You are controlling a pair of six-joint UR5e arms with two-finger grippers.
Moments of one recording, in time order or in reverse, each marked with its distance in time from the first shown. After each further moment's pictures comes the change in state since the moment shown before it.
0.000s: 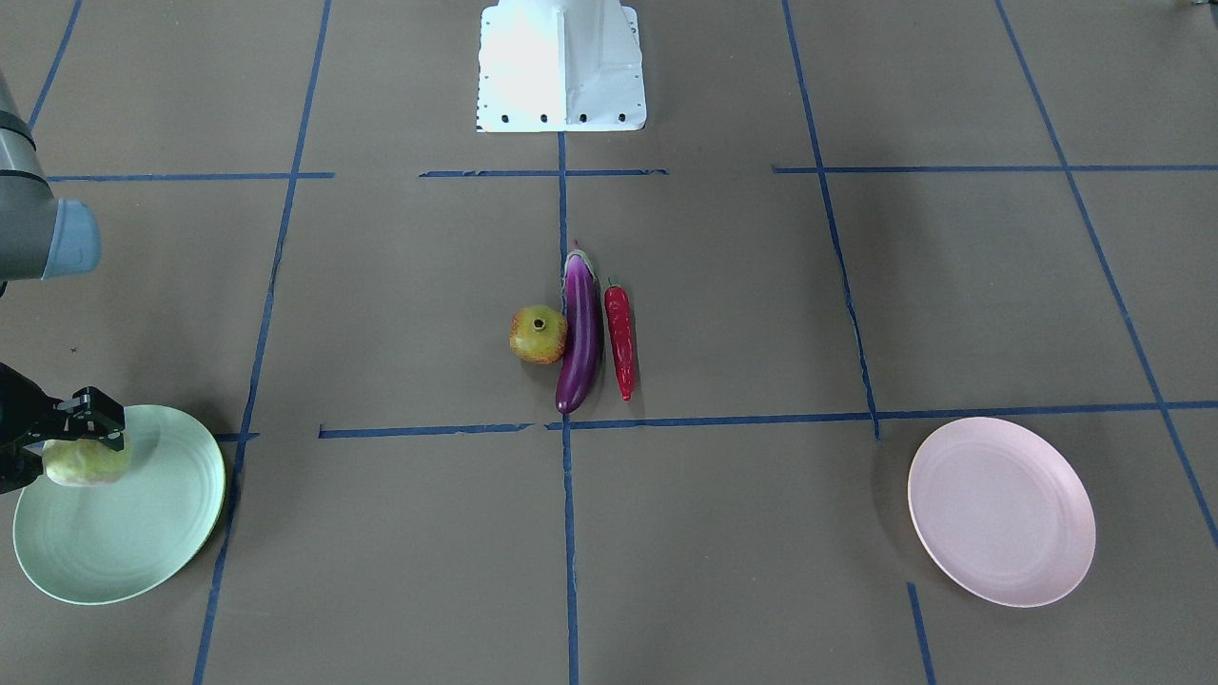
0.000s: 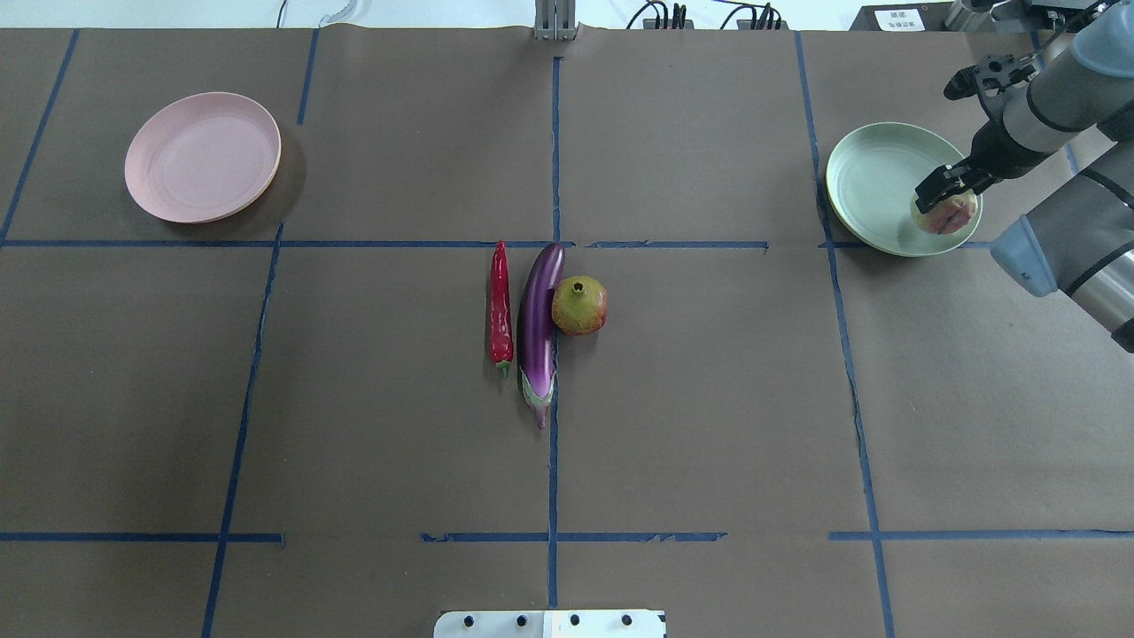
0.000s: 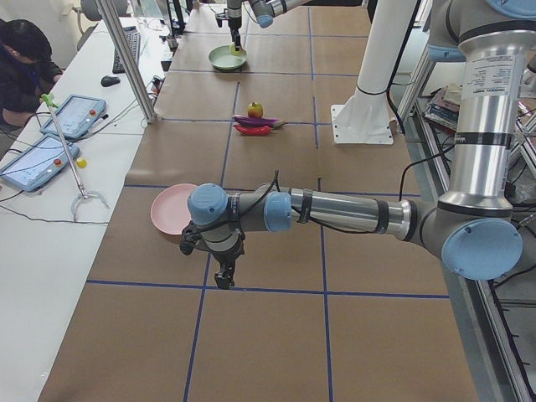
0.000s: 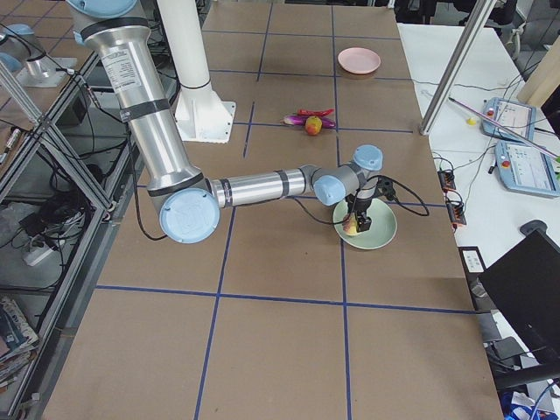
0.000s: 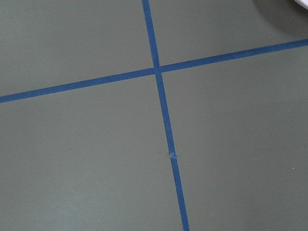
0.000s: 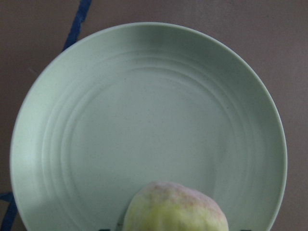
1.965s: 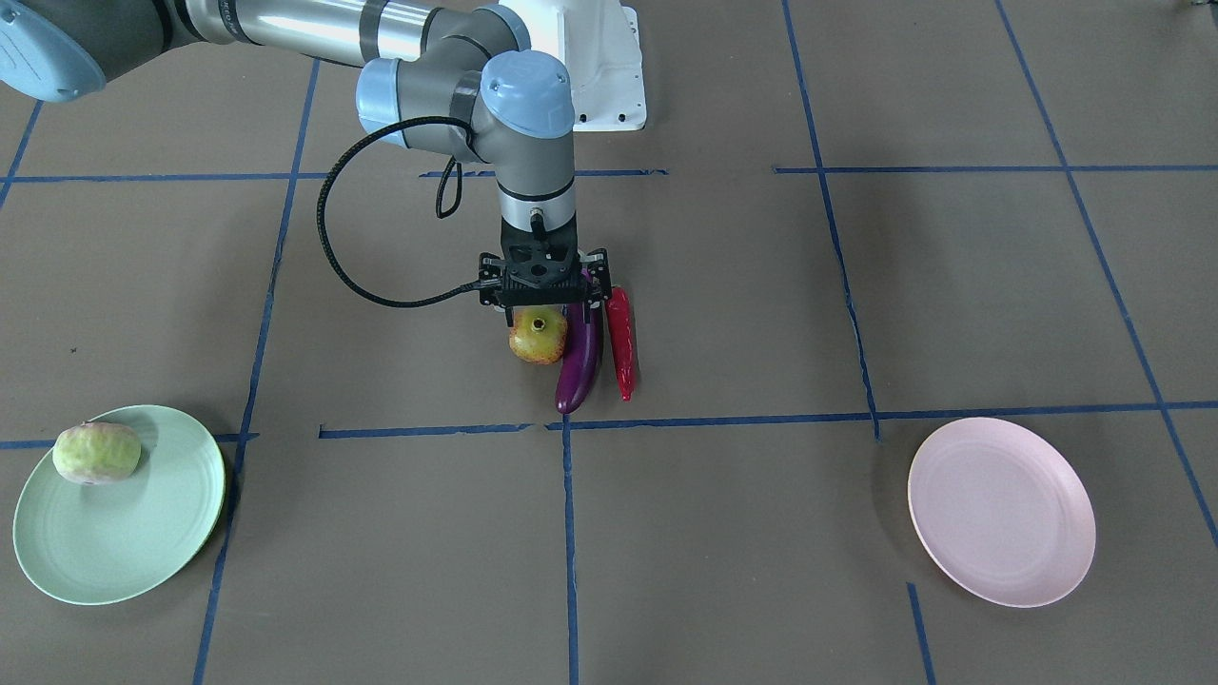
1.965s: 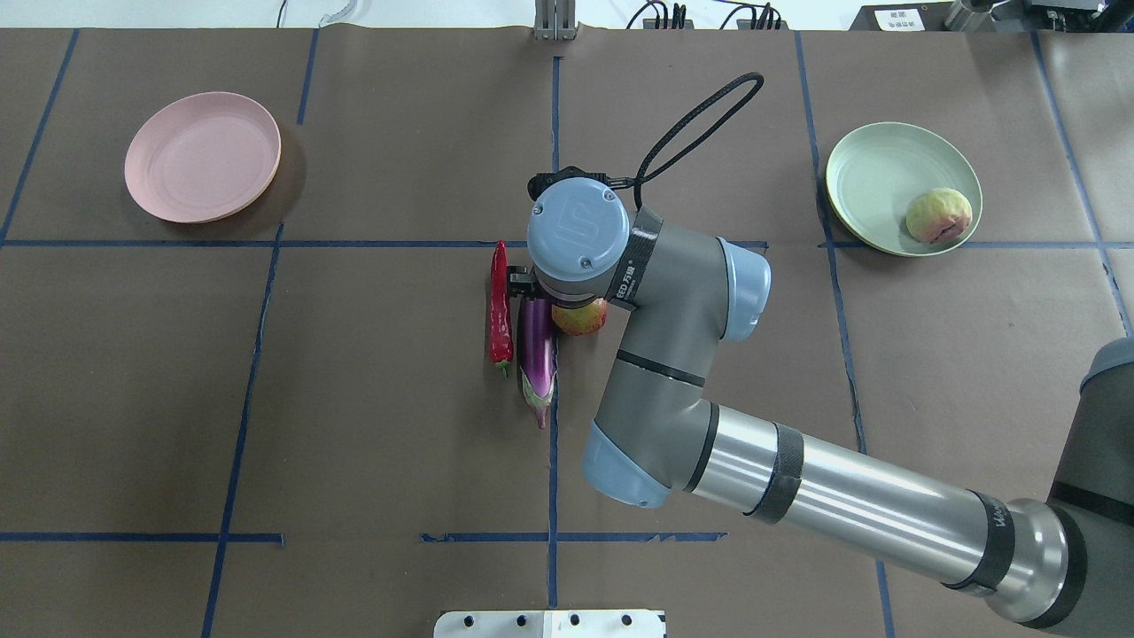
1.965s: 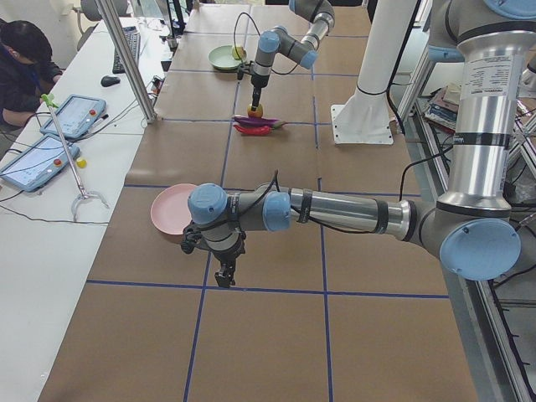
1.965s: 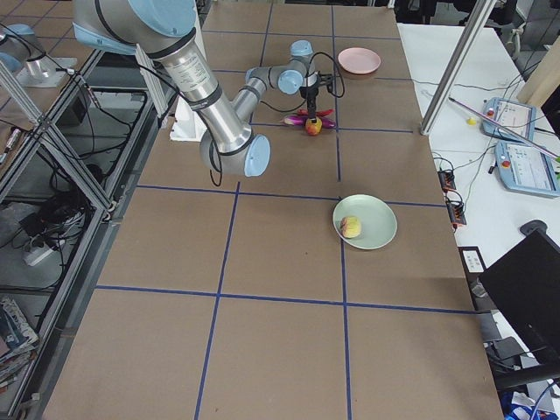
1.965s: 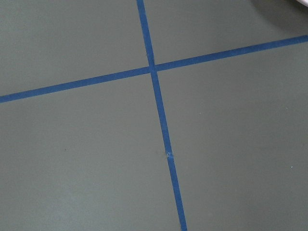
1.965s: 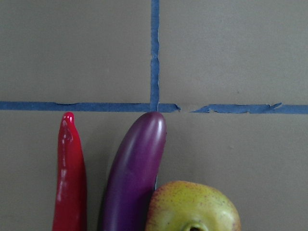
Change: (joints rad) left arm 0.019 0.000 0.004 0.000 0.000 0.000; right arm -0.616 0.473 0.131 -0.295 -0.511 0.849
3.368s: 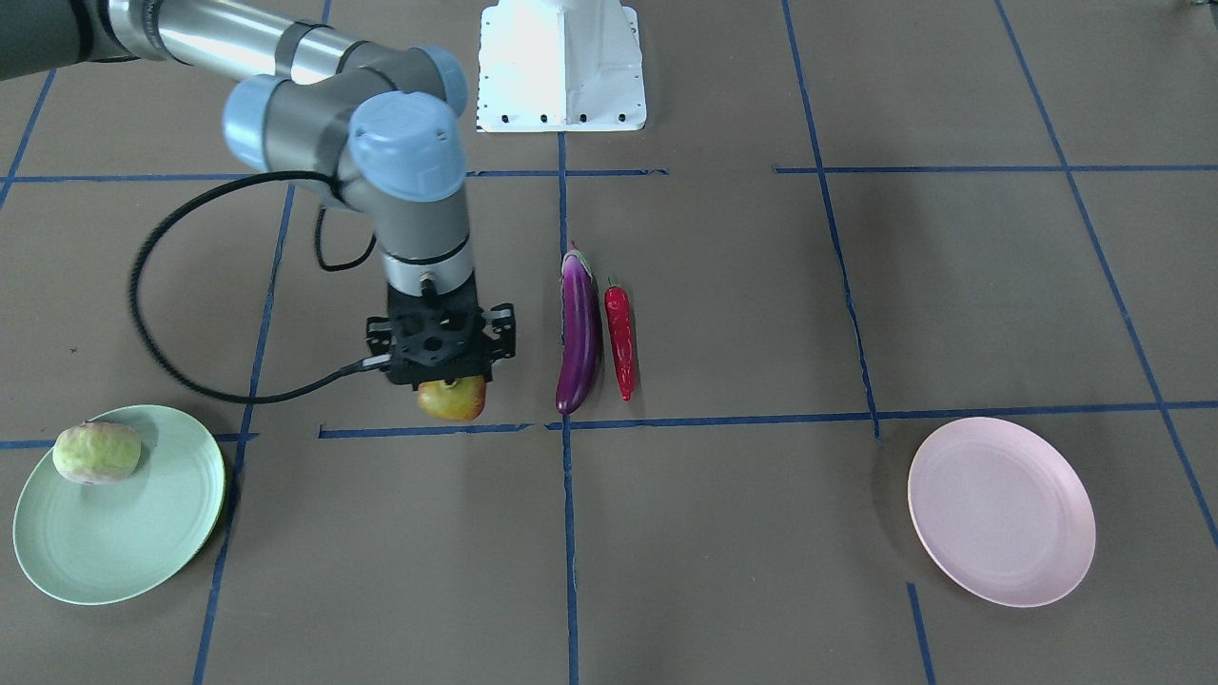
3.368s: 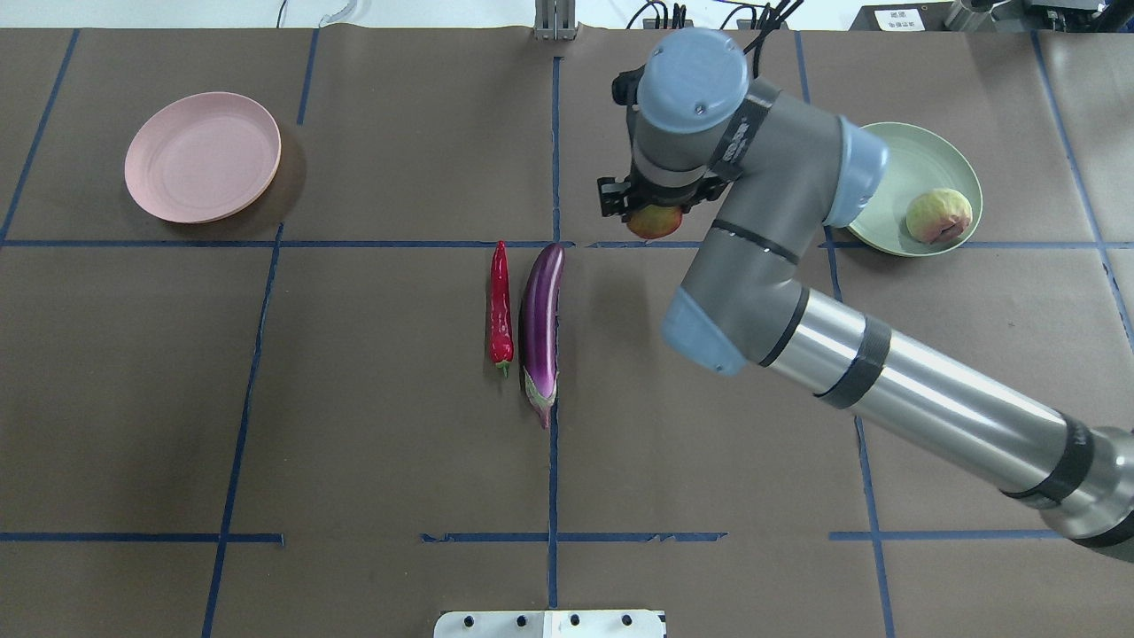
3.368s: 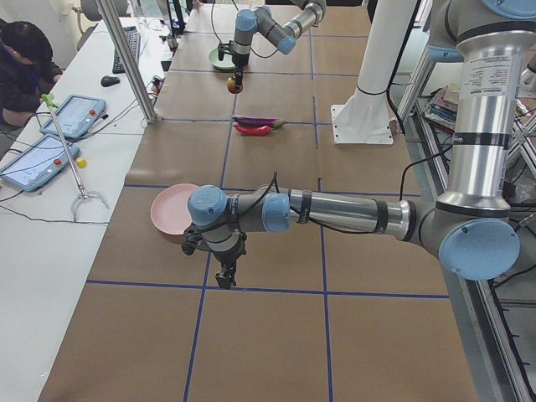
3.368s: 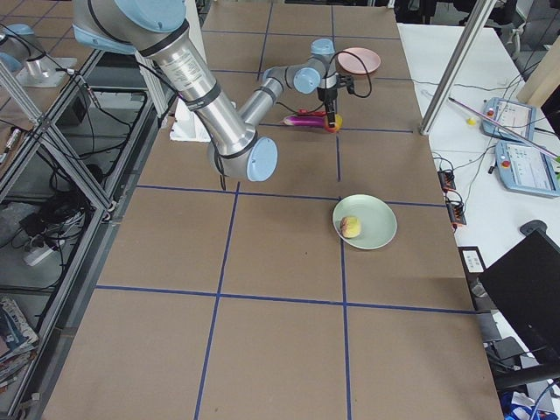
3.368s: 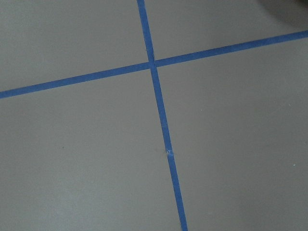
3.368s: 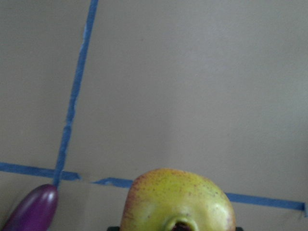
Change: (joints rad) left arm 0.005 0.000 0.006 0.000 0.001 0.000; right arm 0.268 -0.075 0.035 -0.060 0.196 -0.363
